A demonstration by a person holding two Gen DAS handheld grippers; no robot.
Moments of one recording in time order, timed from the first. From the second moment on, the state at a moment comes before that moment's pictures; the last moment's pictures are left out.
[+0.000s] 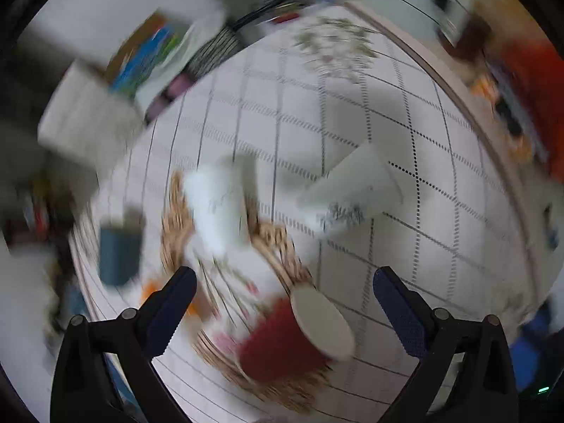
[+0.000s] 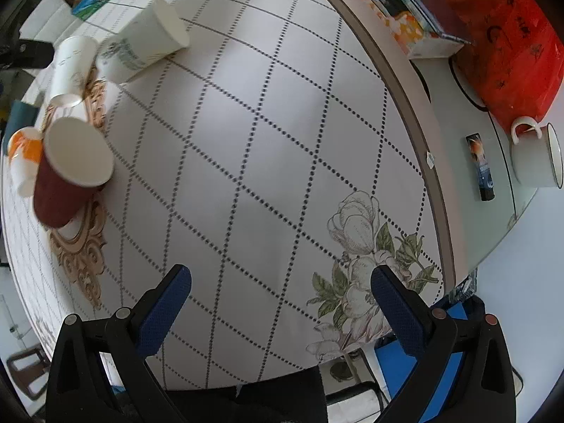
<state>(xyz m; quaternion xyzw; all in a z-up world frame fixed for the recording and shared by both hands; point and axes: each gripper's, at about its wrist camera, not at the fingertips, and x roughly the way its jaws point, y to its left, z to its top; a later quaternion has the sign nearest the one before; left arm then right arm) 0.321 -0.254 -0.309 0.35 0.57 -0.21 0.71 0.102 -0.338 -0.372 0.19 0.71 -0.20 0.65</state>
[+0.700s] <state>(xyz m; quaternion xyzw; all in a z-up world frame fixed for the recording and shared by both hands) 0.303 -0.334 -0.399 0.58 0.46 -0.33 0.59 0.130 -0.345 -0.405 0.21 0.72 -0.23 0.62</state>
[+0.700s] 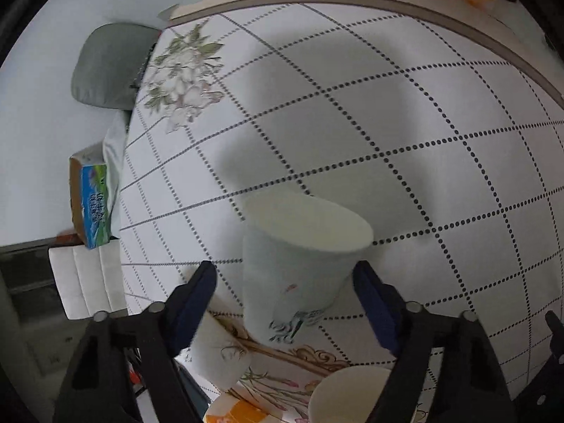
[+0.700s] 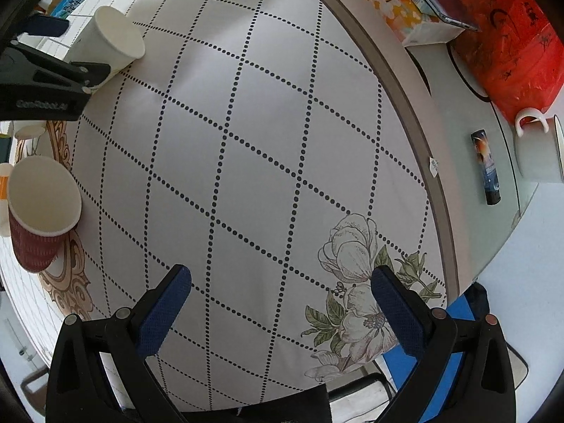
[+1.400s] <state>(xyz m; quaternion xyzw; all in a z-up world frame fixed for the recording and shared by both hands) 0.338 -0.318 -0.361 0.44 0.54 -0.32 0.65 0.127 -0.369 -0.396 0.22 0.71 -0.24 0.62</state>
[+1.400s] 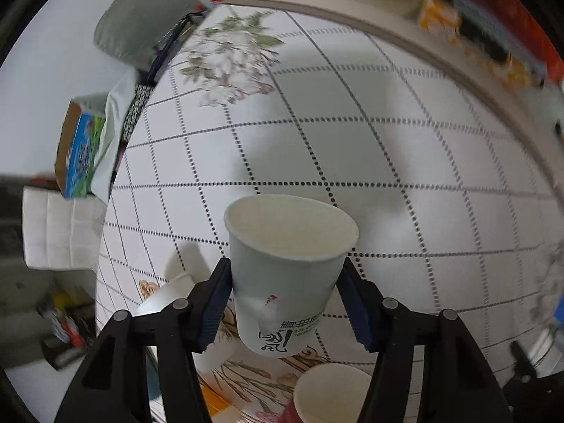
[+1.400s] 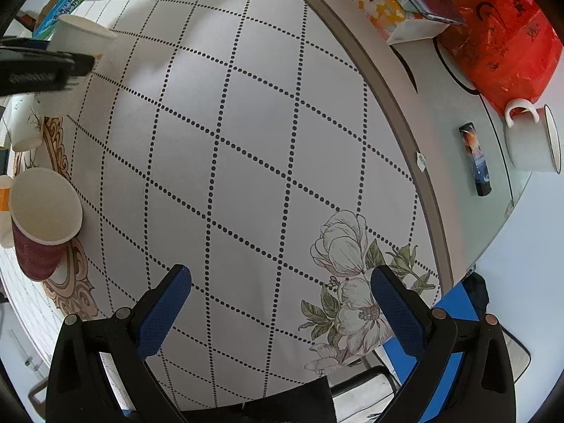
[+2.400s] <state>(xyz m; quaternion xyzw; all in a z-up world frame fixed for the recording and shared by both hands) 0.207 -0.131 -0.344 -0.01 0.79 -0.16 0.59 0.075 -0.338 -0.374 0.14 0.72 -0.14 0.66</state>
